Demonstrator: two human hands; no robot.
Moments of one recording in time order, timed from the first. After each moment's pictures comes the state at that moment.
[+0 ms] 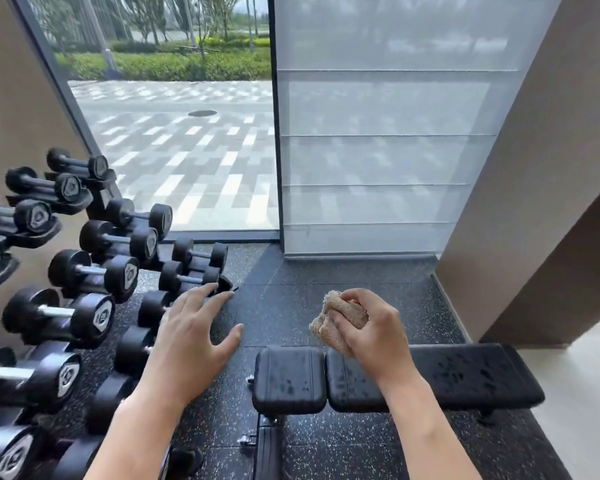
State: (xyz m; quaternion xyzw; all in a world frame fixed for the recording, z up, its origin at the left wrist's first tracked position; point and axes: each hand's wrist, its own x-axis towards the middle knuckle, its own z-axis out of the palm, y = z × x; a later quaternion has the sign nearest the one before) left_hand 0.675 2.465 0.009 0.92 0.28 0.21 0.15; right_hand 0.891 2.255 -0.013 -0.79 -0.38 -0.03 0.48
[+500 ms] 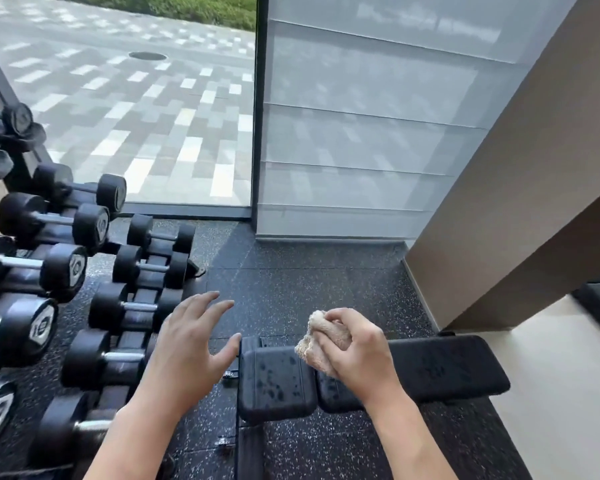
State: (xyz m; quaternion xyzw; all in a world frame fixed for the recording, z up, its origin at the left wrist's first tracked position) left_hand 0.718 2.631 -0.068 0.93 0.23 0.18 0.23; right_hand 0.894 2.403 -0.058 -0.85 -0.36 0.00 0.39
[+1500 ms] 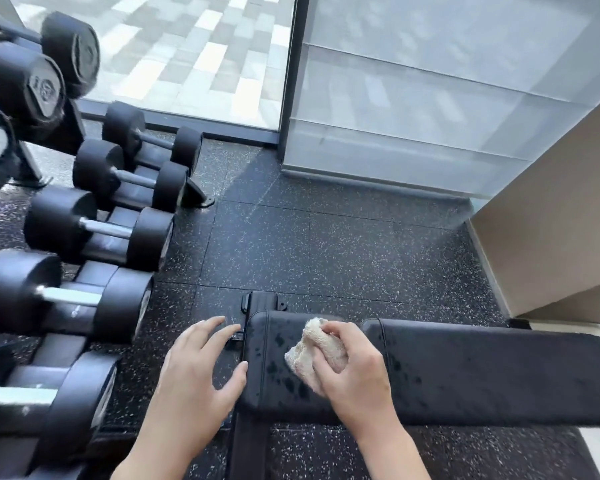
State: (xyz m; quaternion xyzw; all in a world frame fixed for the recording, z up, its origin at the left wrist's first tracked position) left_hand 0.787 2.666 -0.490 0.88 0.32 0.15 0.32; right_hand 0.964 2.495 -0.465 -0.85 -0.34 0.11 0.39
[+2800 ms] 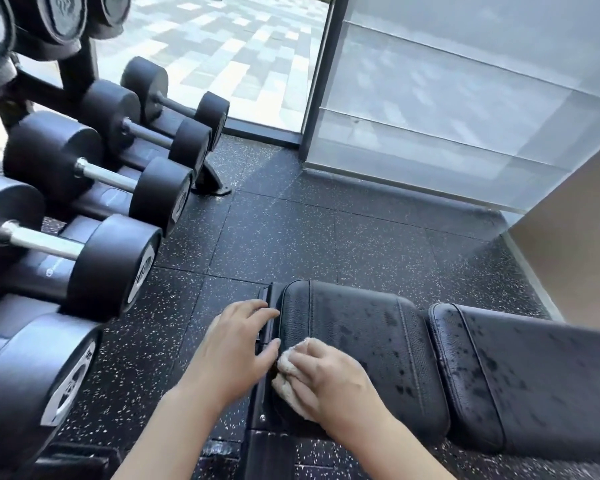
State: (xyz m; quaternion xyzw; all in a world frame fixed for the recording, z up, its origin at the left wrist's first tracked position) left_hand 0.804 2.714 -0.751 0.91 0.26 0.12 0.29; right_hand 0.920 2.547 -0.729 -0.80 -0.57 0.07 0.17
